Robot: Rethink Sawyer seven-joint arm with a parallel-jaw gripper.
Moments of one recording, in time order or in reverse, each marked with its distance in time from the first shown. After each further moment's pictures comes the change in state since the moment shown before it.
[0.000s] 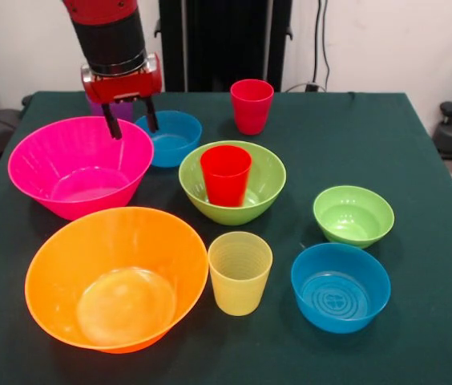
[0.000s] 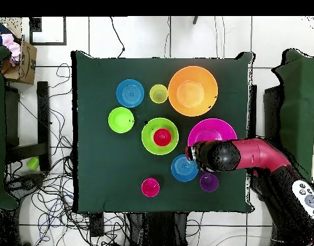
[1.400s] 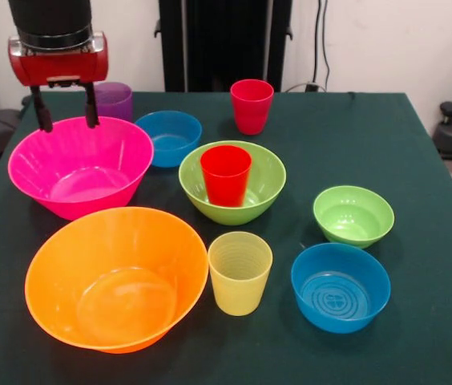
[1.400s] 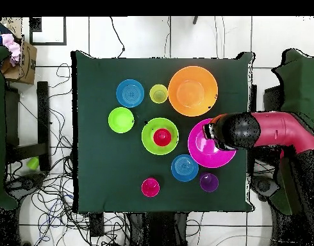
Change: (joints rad) arm 0.034 -0.094 0.055 -0.198 -0.001 0.184 -0.093
